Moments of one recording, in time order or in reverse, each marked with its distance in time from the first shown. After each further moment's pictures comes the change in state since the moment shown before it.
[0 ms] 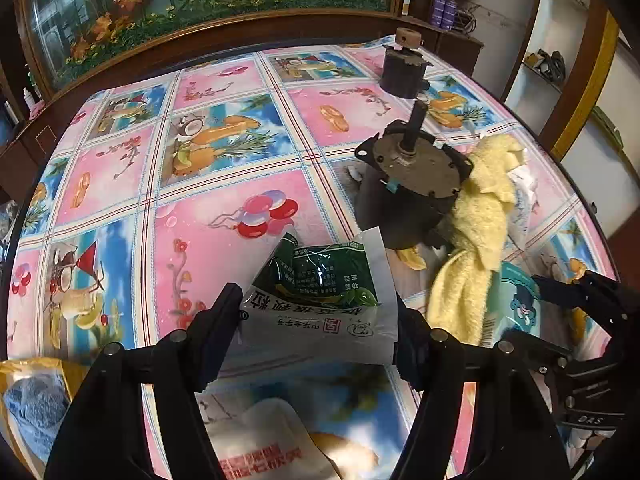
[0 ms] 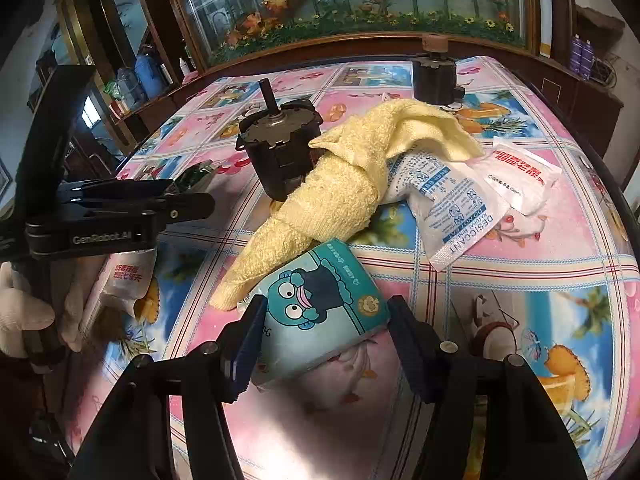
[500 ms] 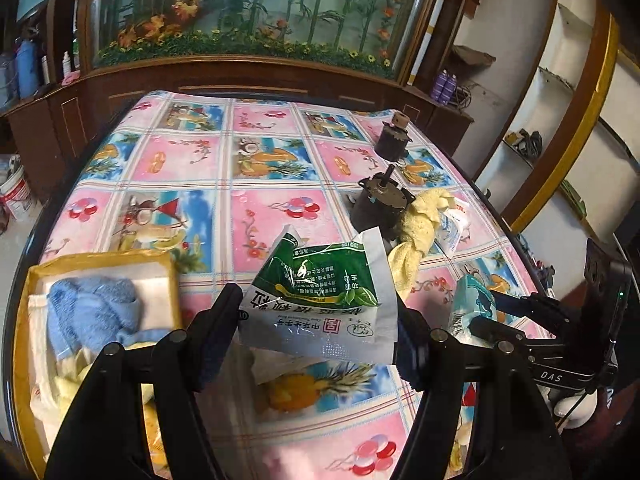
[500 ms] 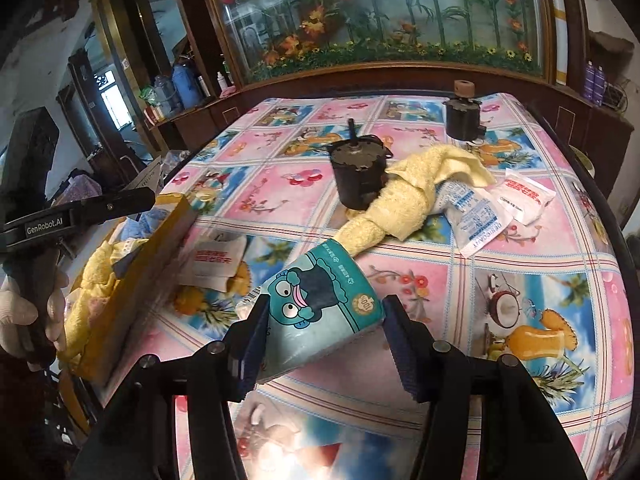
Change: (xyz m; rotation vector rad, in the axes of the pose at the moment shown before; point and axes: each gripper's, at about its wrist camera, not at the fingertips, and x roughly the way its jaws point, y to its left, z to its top) left arm -0.129 0.055 -0.070 -0.205 -0.189 -0.095; right arm -0.071 0.052 -0.021 -0.073 -0.085 0.085
